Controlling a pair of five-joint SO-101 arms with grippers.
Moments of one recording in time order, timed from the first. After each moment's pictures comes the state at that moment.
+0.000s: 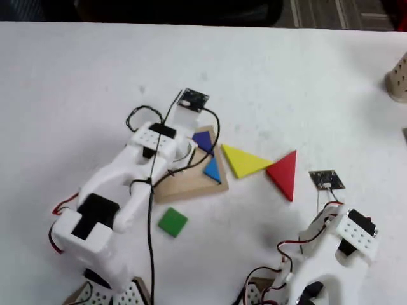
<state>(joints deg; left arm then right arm) 16.0 13.1 23.5 49.5 4.5 39.1 -38.9 71.1 65.2 48.6</state>
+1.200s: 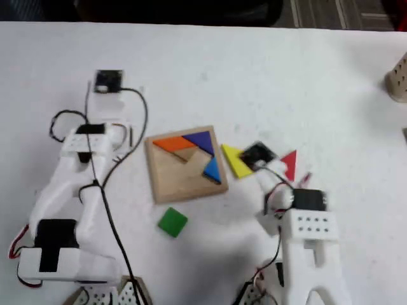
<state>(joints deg) -8.2 -1.0 34.5 40.0 4.5 -4.4 -51.2 61.1 76.7 38.3</state>
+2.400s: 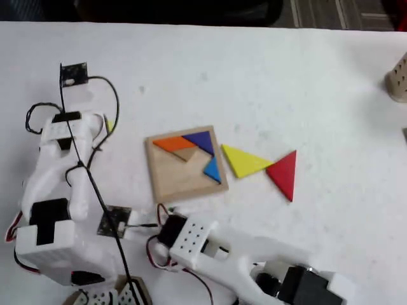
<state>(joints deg) -17.2 9.0 22.9 44.8 7.7 -65.9 -15.5 47.5 59.1 16.7</state>
